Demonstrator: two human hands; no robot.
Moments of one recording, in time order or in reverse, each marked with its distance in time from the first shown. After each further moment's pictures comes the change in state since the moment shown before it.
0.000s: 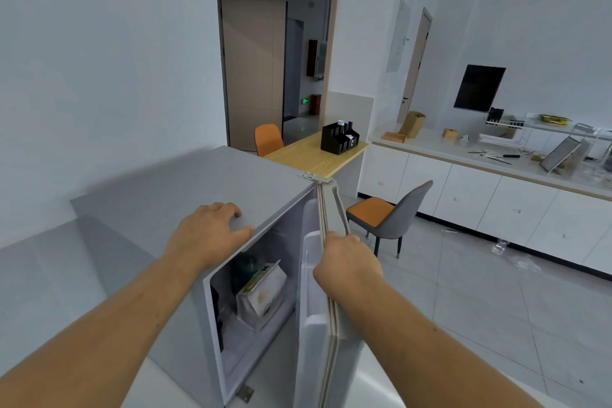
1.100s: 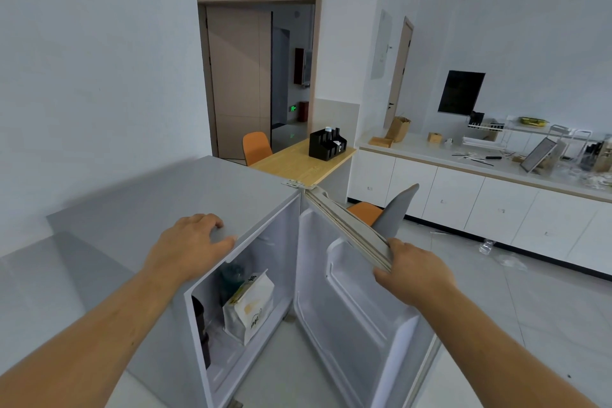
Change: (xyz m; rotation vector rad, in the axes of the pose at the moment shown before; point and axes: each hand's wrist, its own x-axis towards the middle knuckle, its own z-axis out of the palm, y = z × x) left_hand 0.000 -0.003 0.003 -0.030 0.021 -0.002; right_hand 0.020 0.156 -0.003 -0.136 0.176 0.023
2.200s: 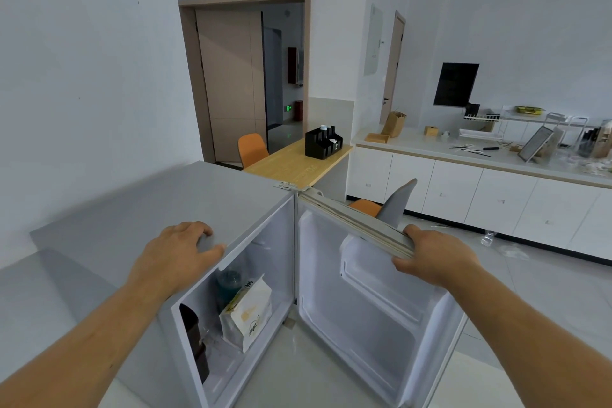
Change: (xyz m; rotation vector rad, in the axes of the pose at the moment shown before) left_hand 0.003 0.000 0.002 0.007 0.016 -0.014; right_hand 0.042 0.066 -0.002 -0.039 0.001 -0.057
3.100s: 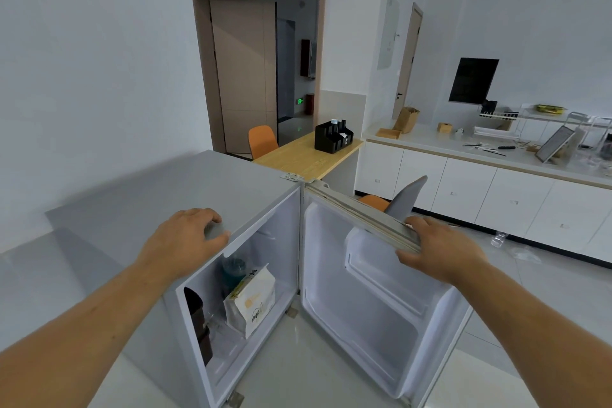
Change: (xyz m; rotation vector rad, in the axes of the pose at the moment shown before) left_hand -0.005 0.006 -0.006 -0.012 0.052 0.085; right_hand -0.001 0.005 -0.003 0.061 0.024 -0.076
